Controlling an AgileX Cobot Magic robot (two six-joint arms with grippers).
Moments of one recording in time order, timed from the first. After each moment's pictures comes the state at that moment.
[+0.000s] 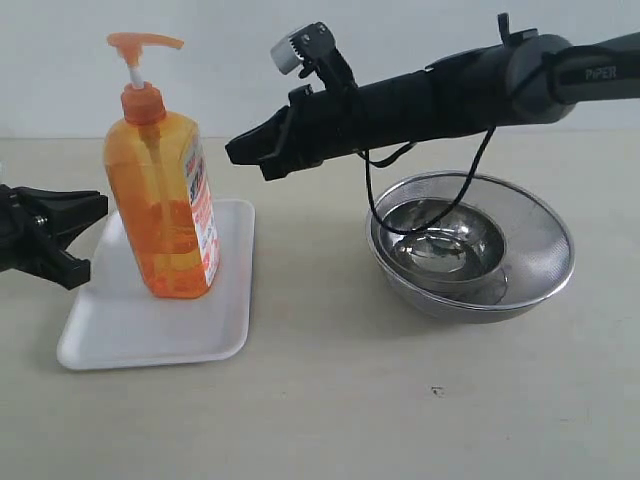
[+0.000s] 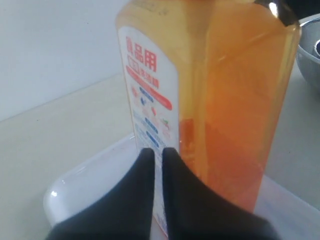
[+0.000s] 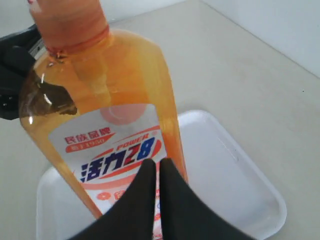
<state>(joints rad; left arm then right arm) 0.16 1.70 -0.49 0.85 -0.96 -0.24 0.43 2.17 -1.58 1.56 0.87 -1.80</state>
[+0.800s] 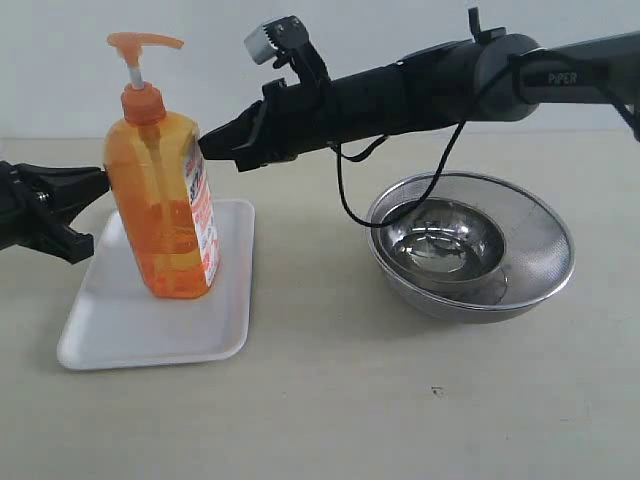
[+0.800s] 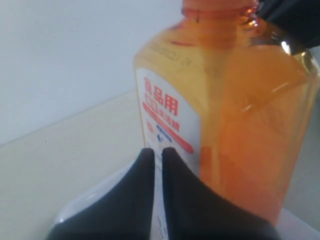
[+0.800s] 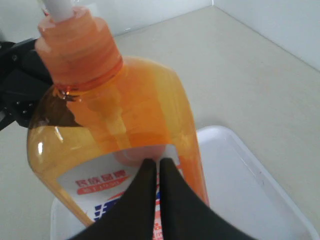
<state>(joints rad) 0.15 1.70 -0.55 0.85 -0.97 -0.27 0.47 2.23 -1.70 1.52 0.90 -1.70</state>
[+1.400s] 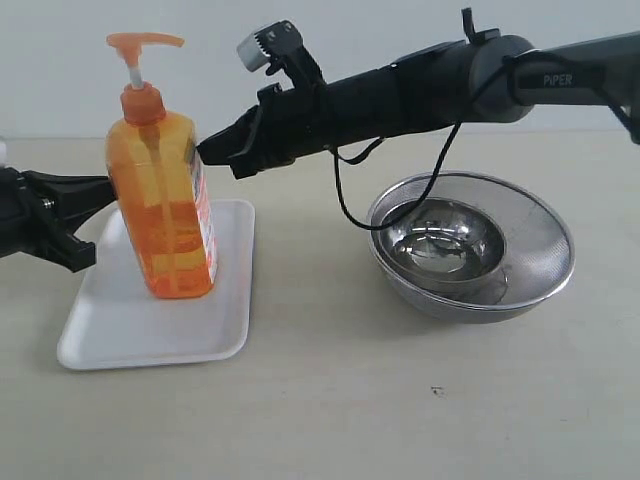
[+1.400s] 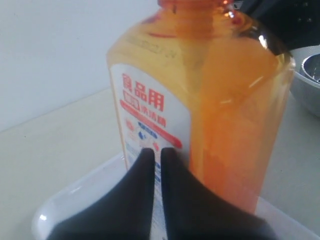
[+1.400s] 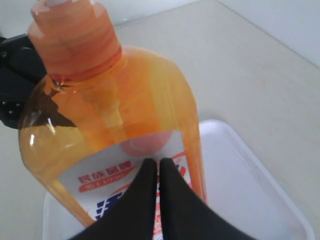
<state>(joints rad) 0.14 1.70 -0.55 0.91 -0.96 -0.32 0.48 2.23 -1.70 1.49 0.88 -1.70</state>
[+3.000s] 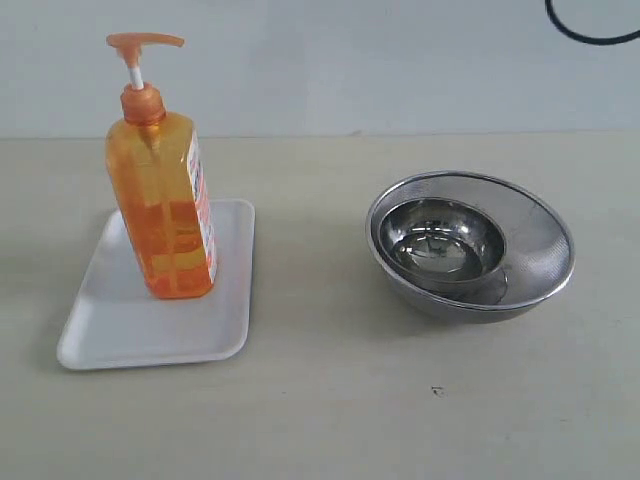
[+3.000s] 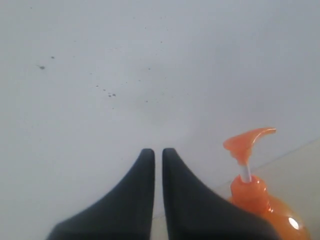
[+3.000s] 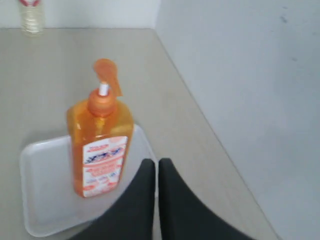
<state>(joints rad) 0.23 0.96 -0.51 0.91 -0.68 -0.57 0.24 1.67 -1.67 1.04 1.01 -1.43</state>
